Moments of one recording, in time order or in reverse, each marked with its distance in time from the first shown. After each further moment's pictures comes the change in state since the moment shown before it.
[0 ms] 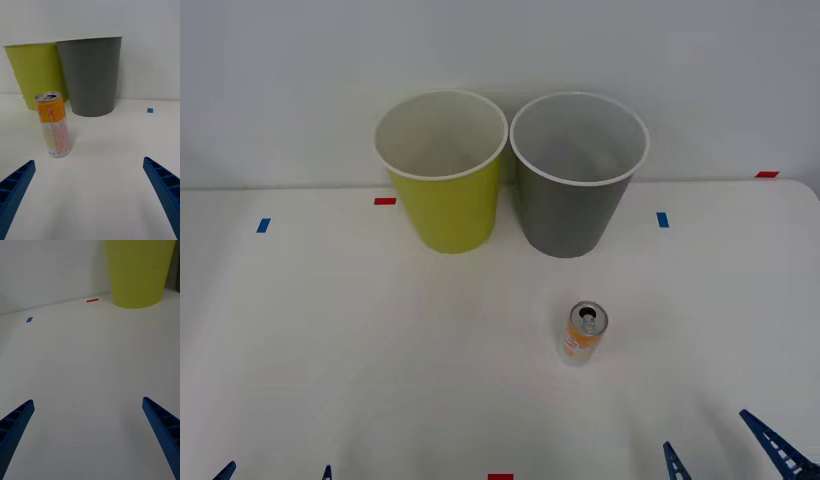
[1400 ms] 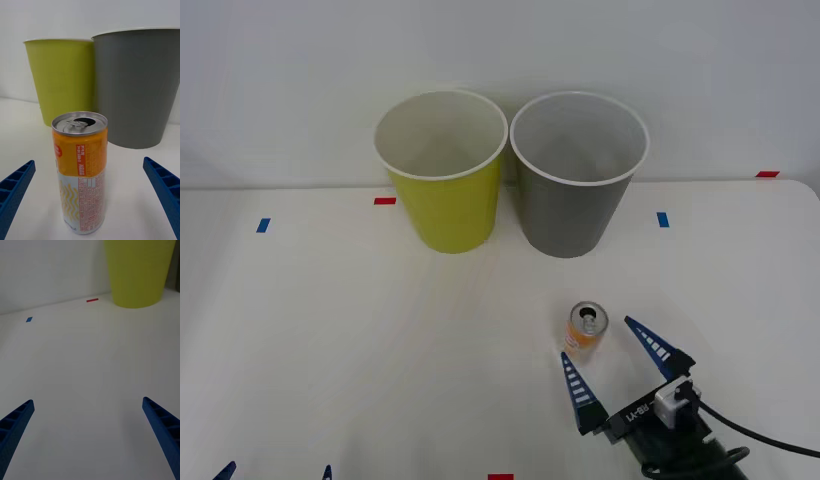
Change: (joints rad) right arm -0.459 0.127 0.163 0.148 0.043 0.222 0.076; left arm 0.000 0.000 0.000 0.000 0.000 0.000 0.000
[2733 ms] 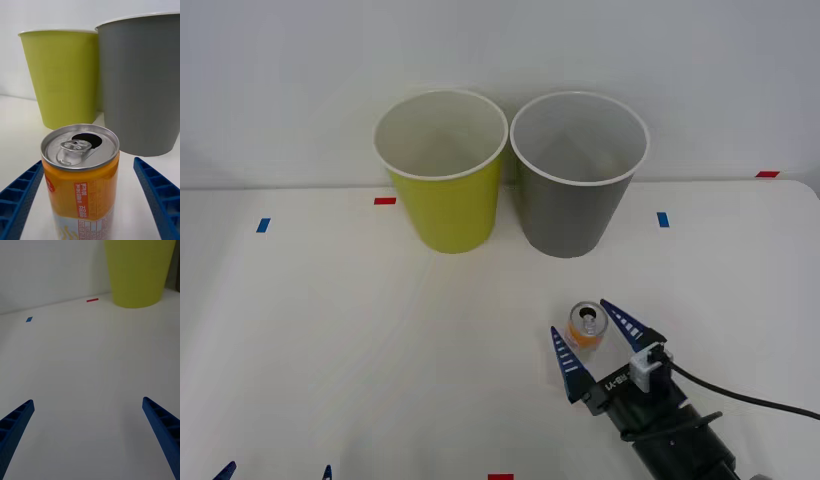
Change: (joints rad) right arm -0.098 0.014 0.024 0.000 -0.015 0.125 -0.012; left arm 0.000 0.000 0.000 0.000 0.000 0.000 0.000
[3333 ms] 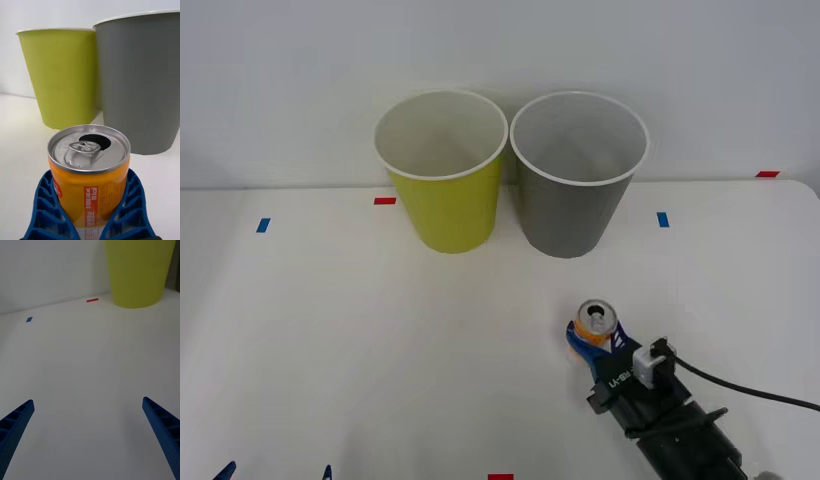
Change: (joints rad) right arm 0.017 -0.038 0.003 -0.092 -0.019 0.102 -0.015; left arm 0.000 0.000 0.000 0.000 0.000 0.000 0.000
